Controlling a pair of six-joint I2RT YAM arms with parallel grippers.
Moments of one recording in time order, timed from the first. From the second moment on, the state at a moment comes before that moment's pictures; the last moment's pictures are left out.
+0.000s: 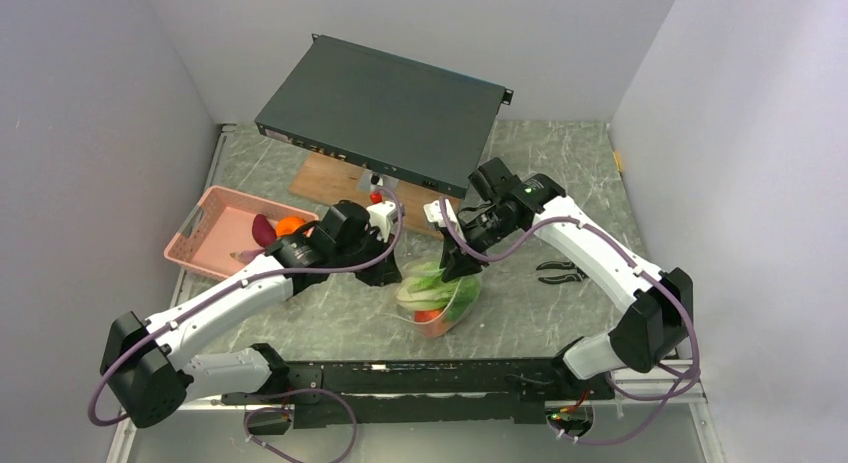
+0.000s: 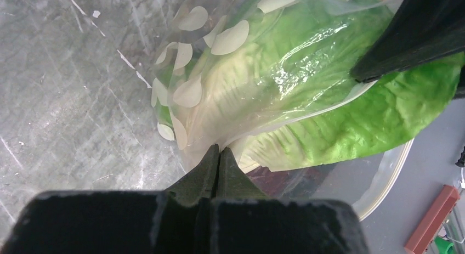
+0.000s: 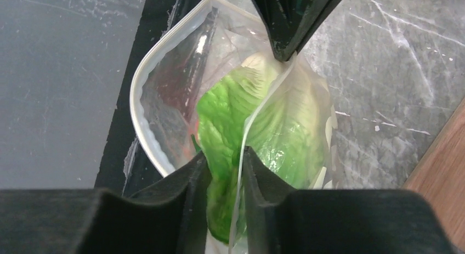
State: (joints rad) left arm -0.77 1.15 0.90 -0.49 0.28 -0.38; right arm 0.60 1.44 1.31 -1.08 -0.94 -0.95
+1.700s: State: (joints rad) left arm -0.69 1.17 0.89 -0.47 0.39 -0.42; right arm 0.88 1.50 1.39 -1.08 -0.71 -0.99
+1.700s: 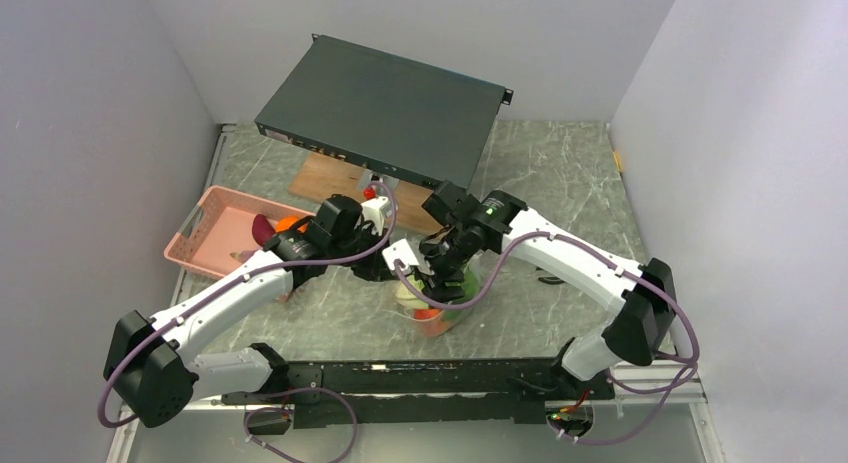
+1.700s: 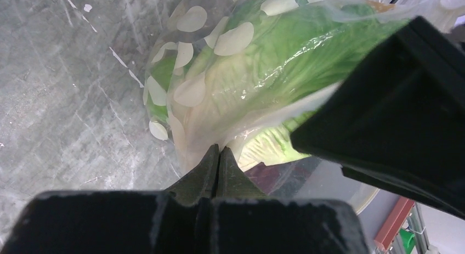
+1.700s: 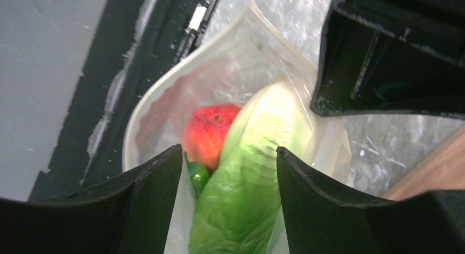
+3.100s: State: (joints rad) left arm -0.68 1.19 0.88 -0.43 0.42 -0.42; right arm 0.91 1.51 1.20 -0.75 -0.35 -0.87
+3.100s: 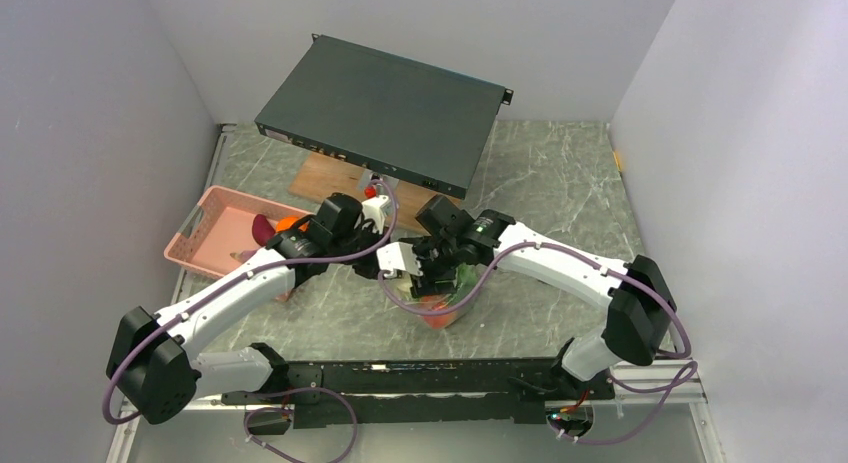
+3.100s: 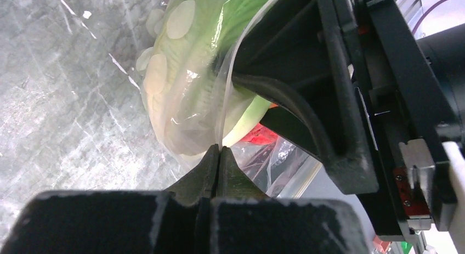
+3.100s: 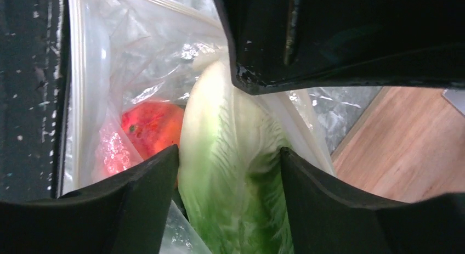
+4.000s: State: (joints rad) left arm -0.67 1.17 0.88 -0.54 0.23 -0.41; right arm 0.70 1.50 1.36 -1.03 -0.76 -1.06
